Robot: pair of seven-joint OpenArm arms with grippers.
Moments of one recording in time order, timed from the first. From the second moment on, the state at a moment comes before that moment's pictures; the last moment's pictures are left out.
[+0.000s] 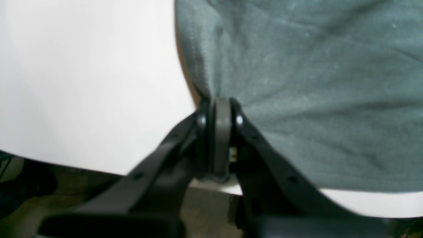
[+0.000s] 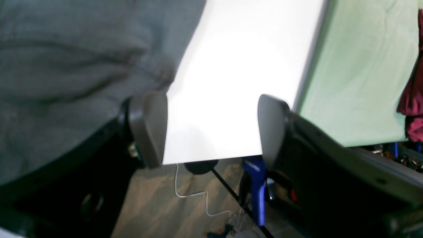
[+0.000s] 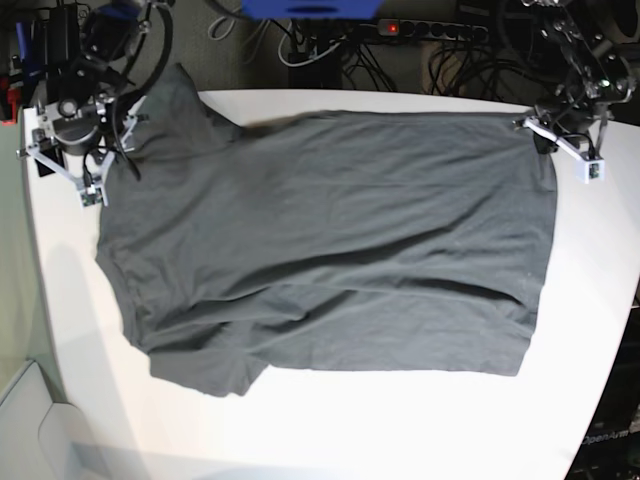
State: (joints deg) left arm 14.6 -5.7 -41.6 90.9 -15.5 -30.4 49.6; right arm -12.0 -7.3 32.7 114.2 -25.5 40.4 -55.9
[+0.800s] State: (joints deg) left arm 14.0 -5.6 -43.0 90.8 -15.2 -30.4 50.3; right arm -13.9 -9.0 31.1 107.6 -20.3 40.4 -55.8
